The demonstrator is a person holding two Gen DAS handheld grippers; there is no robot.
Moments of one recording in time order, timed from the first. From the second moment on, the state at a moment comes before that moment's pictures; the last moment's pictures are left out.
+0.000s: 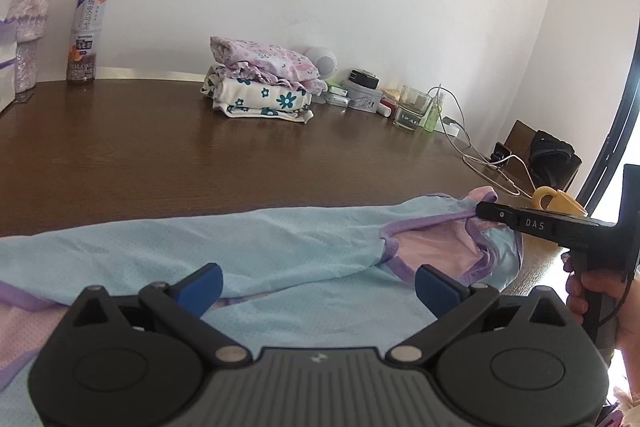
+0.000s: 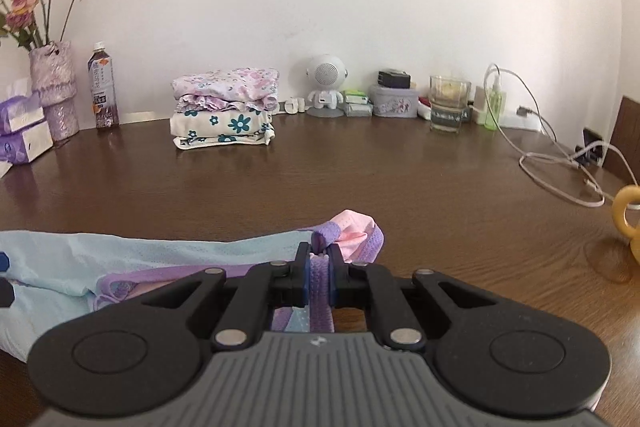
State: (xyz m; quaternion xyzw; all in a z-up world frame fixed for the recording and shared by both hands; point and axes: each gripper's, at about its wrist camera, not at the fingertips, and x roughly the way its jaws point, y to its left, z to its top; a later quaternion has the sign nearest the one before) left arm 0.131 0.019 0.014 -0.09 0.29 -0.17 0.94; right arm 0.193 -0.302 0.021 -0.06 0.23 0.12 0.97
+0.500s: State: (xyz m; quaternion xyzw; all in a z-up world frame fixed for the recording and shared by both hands) left arm 0.128 0.049 0.016 -0.08 0.28 -0.14 0.95; right arm 0.132 -0.159 0.013 -0.36 0.14 0.22 0.90
